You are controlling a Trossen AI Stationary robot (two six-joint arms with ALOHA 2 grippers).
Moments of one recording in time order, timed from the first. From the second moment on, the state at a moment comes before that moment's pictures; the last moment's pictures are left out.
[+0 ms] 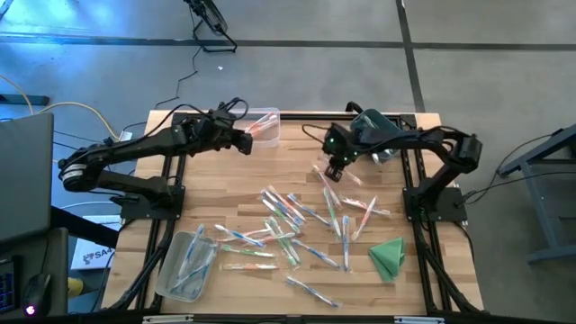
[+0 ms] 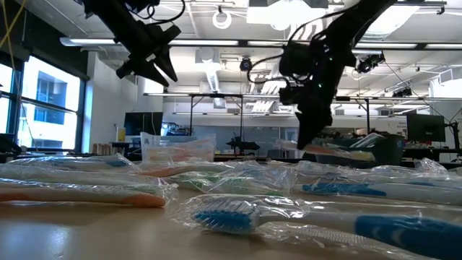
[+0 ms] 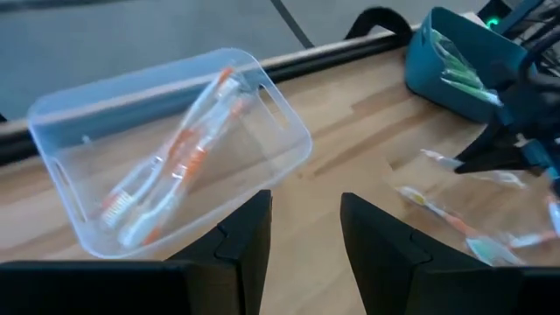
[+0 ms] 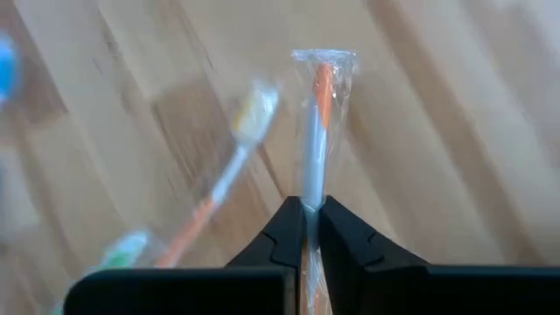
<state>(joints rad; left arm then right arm) 0.43 1.10 0.90 -0.41 -0.27 -0.59 -0.45 1.62 0.96 -0.49 -0.07 0.08</state>
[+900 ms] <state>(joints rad) 0.61 1.11 0.79 0.03 0.03 -0.29 -0.58 1.59 1.11 -0.04 -0.53 0.19</state>
